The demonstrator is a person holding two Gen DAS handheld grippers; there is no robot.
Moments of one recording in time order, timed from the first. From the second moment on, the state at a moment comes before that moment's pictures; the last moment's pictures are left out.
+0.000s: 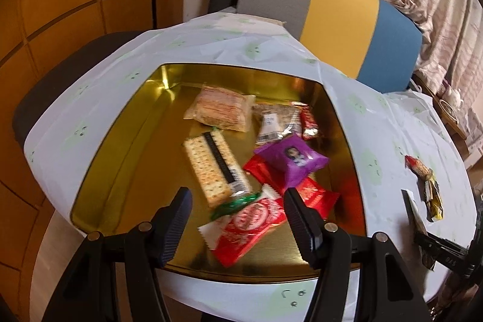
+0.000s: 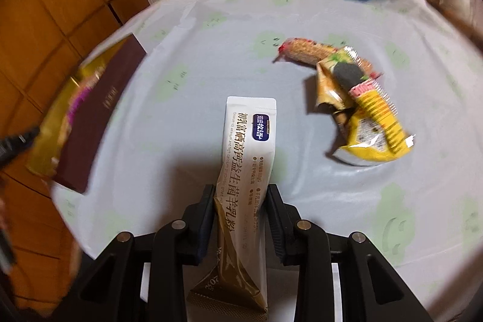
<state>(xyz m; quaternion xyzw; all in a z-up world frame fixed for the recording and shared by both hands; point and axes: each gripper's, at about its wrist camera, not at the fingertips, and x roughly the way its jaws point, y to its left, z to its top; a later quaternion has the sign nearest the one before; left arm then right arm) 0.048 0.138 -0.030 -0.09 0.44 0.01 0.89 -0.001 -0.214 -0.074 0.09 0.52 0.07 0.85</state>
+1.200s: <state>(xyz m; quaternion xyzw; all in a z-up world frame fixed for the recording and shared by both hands) 0.030 0.204 -0.033 -0.14 0.43 0.07 0.89 0.051 0.052 -0.036 -0.13 0.47 0.35 0.80</state>
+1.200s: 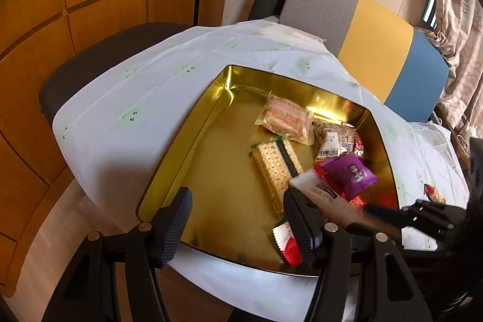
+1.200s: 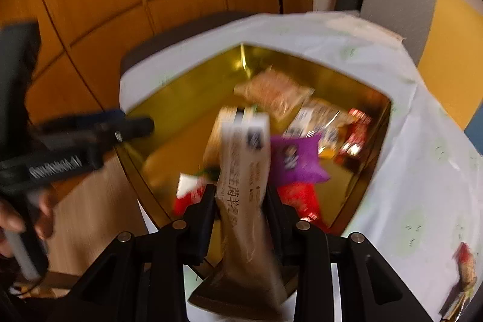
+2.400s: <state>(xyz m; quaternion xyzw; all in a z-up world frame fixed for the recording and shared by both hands) 0.026 0.184 -0.024 -0.11 0.43 0.06 0.90 0.022 0.045 -0.035 -0.15 0.44 0.33 0.82</state>
